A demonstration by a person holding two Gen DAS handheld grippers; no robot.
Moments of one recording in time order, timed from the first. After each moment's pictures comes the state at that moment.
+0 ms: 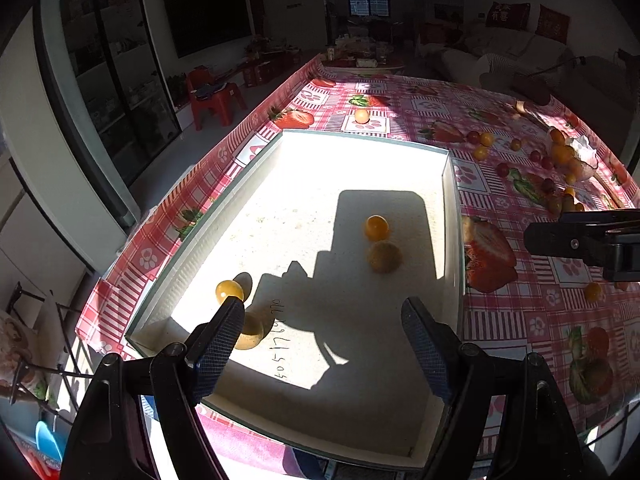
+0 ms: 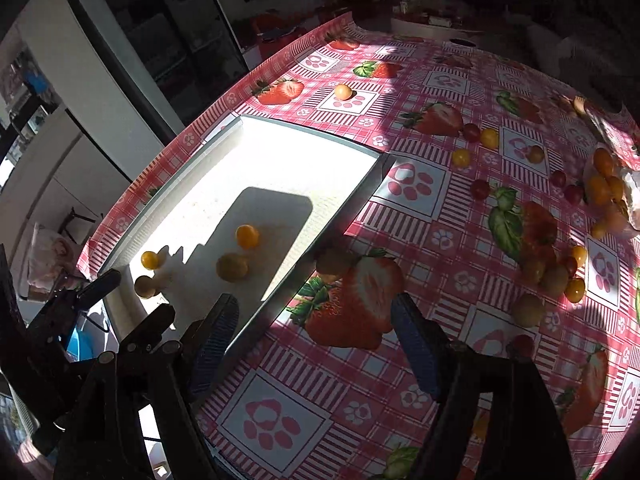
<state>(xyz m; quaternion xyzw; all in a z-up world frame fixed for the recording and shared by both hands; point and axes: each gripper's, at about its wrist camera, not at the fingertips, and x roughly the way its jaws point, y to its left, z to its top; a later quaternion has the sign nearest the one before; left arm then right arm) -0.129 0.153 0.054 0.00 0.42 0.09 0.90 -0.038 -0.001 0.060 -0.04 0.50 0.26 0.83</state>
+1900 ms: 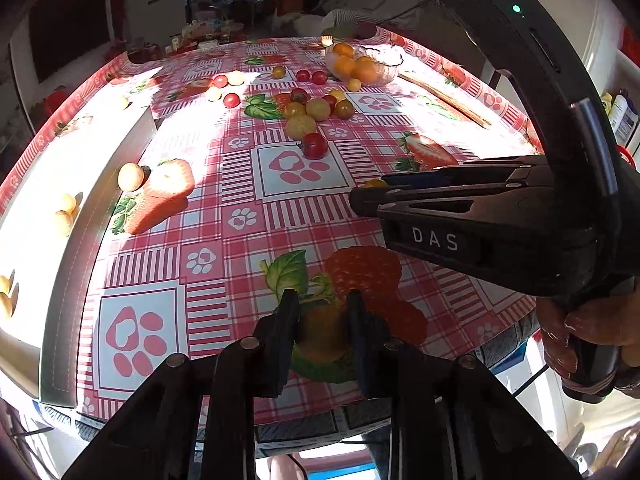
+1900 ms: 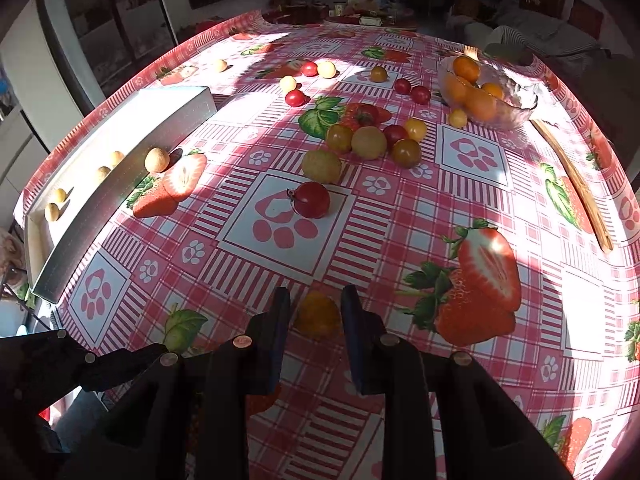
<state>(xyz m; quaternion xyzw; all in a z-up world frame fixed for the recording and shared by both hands) -0.153 -0.039 0.017 0.02 0.46 -0.14 0.88 -0.082 -0.137 0.011 -0.06 0.48 0.17 0.86</state>
